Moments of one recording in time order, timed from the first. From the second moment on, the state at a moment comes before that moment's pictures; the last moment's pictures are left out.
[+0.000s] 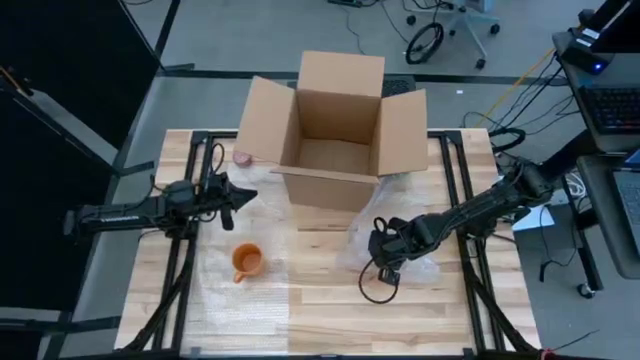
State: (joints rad) left arm 0.17 0.28 0.10 0.11 -0.04 -0.38; right arm 0.37 1.51 1.02 -0.81 0.08 0.69
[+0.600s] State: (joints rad) left arm 0.17 0.28 0.10 0.12 -0.04 -0.38; right arm 0.37 1.51 1.22 -1.09 0.07 0.70
